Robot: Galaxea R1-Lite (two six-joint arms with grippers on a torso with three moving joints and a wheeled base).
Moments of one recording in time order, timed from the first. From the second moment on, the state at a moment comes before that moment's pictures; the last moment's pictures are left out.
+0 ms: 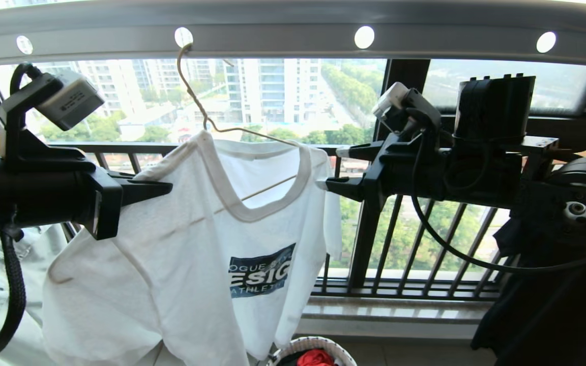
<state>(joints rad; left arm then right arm) -0.26 1.28 -1.08 0.12 -0.34 0.25 0.50 1.75 -1.24 -0.38 0.43 -0.35</state>
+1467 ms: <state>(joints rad) -0.26 1.24 -1.07 0.12 -0.34 0.25 0.41 2.04 -1.71 -0.13 0.79 -0.38</state>
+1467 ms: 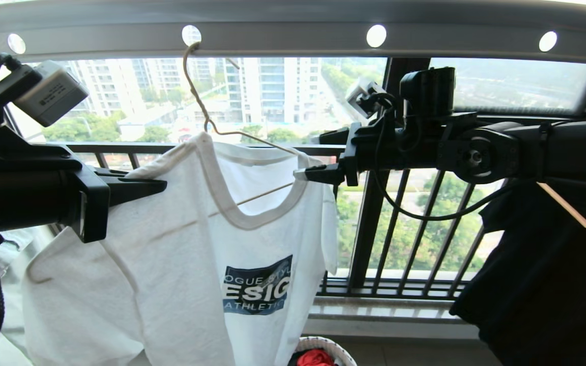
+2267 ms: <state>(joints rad) -0.26 1.24 -1.06 0.12 -0.35 0.25 0.41 2.10 -1.75 -0.17 0.84 -0.31</state>
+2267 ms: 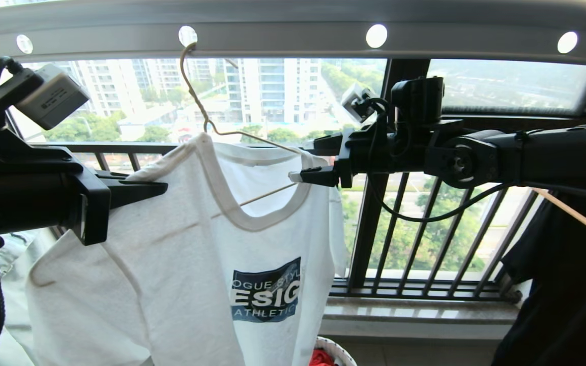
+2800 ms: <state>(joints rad) -0.26 1.24 -1.06 0.11 -0.35 0.25 0.44 2.15 -1.79 -0.16 0.94 -0.29</state>
